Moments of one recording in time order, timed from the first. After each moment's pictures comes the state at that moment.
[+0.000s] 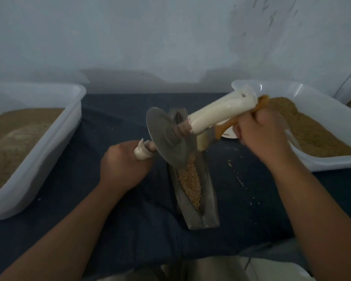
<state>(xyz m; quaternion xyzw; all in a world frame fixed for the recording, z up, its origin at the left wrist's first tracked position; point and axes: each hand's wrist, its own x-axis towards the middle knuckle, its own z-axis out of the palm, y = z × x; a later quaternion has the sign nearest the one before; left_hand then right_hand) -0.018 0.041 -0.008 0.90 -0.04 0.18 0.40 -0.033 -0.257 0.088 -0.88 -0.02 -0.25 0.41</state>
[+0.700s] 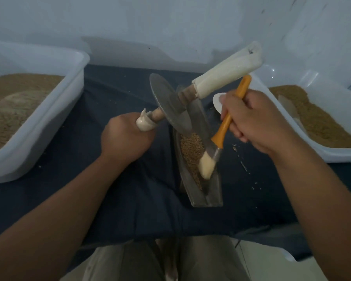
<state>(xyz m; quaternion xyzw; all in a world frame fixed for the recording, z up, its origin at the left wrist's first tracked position) -0.014 0.041 -0.005 0.89 0.01 0.17 0.42 -0.042 -0.229 0.097 -0.87 -0.10 -0.04 0.48</state>
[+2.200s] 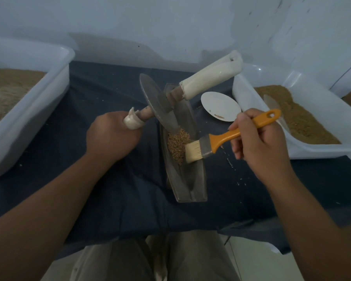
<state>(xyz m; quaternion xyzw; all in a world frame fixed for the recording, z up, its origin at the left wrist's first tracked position) -0.008 0.042 -0.011 0.91 0.02 0.18 0.36 -0.093 -0.258 0.064 -0.83 -0.10 -0.21 0.51</state>
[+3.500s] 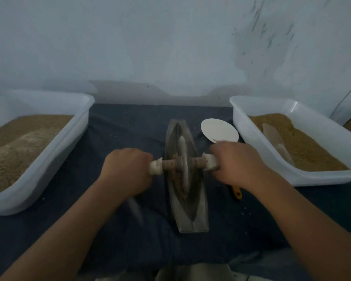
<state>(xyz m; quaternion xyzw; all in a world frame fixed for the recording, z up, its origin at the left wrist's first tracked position) -0.011 0.034 0.016 0.98 -0.15 0.15 -0.04 -0.027 -0.261 0.060 -0.98 -0.17 -0.09 -0.03</state>
